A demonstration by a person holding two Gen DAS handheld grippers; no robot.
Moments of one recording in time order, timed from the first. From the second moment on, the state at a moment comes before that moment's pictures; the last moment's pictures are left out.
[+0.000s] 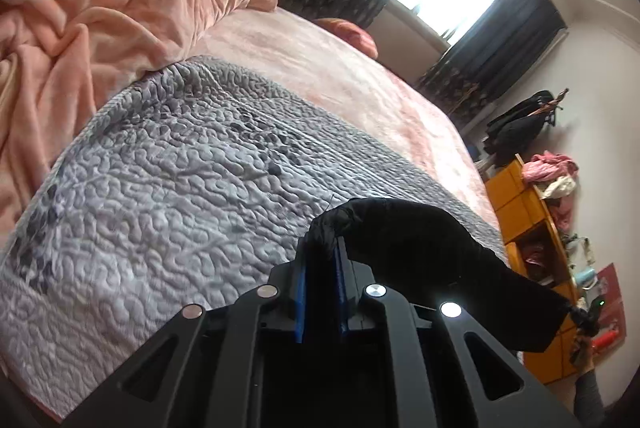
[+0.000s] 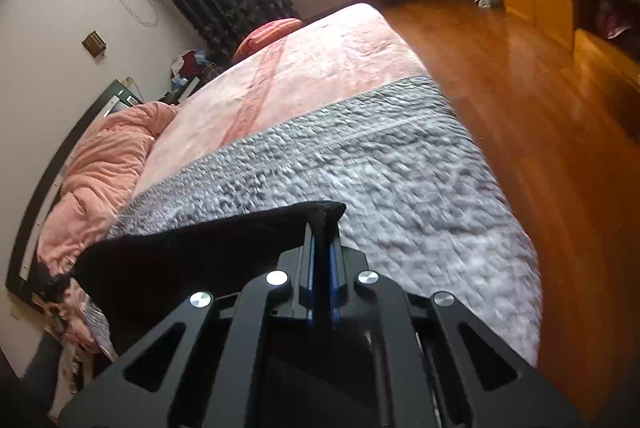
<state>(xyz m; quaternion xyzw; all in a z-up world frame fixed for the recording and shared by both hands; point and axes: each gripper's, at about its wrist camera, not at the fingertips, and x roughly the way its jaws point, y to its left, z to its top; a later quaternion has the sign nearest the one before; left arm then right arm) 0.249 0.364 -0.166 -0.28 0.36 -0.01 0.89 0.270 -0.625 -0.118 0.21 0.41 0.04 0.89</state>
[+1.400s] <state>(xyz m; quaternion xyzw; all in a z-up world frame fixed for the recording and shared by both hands) 0.022 0.381 -0.351 -0.44 0.41 0.11 0.79 -0.038 -0.591 -0.295 0.50 0.36 -0.14 0.78</state>
